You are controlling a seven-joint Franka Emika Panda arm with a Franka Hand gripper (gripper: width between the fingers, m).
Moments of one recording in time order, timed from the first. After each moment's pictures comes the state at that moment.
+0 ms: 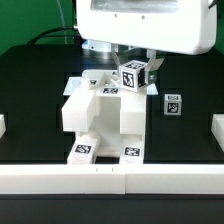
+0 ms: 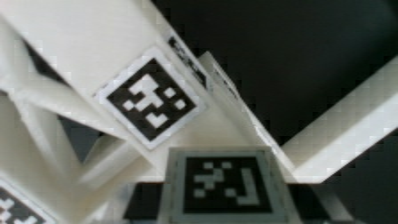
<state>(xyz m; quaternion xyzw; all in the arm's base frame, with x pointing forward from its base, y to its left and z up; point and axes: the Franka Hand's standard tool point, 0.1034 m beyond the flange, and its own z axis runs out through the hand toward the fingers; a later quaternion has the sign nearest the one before) 0.617 0.000 0.115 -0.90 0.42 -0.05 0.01</state>
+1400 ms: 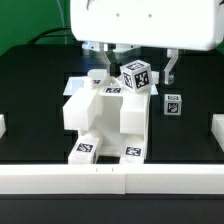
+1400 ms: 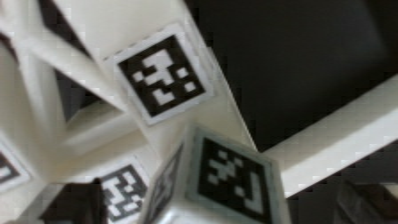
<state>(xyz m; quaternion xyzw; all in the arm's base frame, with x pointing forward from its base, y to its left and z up) 0.620 0.002 0.117 -0.96 0.27 -0.06 0.01</state>
